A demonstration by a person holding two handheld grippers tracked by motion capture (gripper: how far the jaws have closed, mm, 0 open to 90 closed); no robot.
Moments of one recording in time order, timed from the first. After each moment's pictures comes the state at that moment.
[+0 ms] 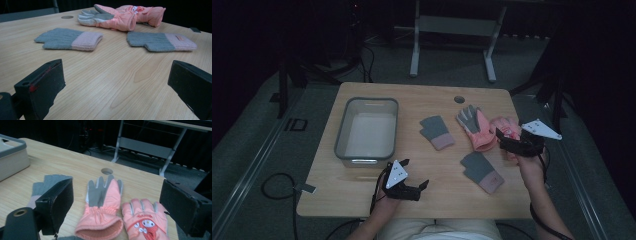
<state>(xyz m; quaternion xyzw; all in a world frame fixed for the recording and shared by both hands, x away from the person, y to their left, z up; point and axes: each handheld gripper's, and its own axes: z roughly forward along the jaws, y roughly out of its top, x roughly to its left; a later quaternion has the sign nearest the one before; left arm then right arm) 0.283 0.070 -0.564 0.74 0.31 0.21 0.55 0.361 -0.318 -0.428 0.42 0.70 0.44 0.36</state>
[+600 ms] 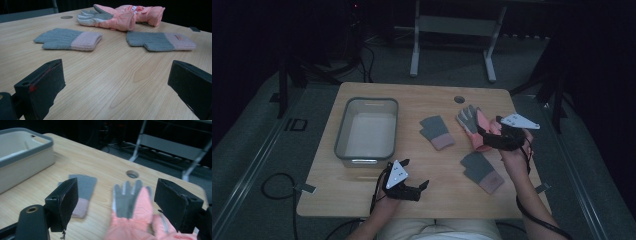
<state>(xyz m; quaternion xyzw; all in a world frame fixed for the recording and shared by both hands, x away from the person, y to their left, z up) 0.283 0.070 -0.564 0.75 0.31 0.21 0.55 0.382 -0.273 -0.430 0.39 0.74 0.45 0.31</state>
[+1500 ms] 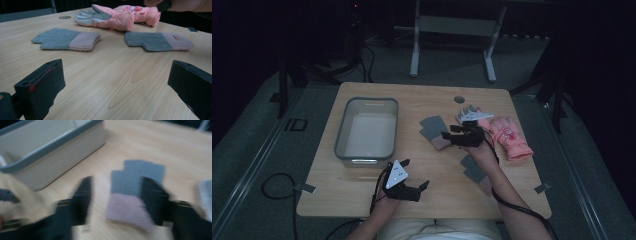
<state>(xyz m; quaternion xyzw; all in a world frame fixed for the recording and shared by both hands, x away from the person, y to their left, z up) 0.283 0.070 -0.564 0.75 0.30 0.21 0.56 0.431 -0.190 -0.479 0.35 0.82 0.45 0.11</state>
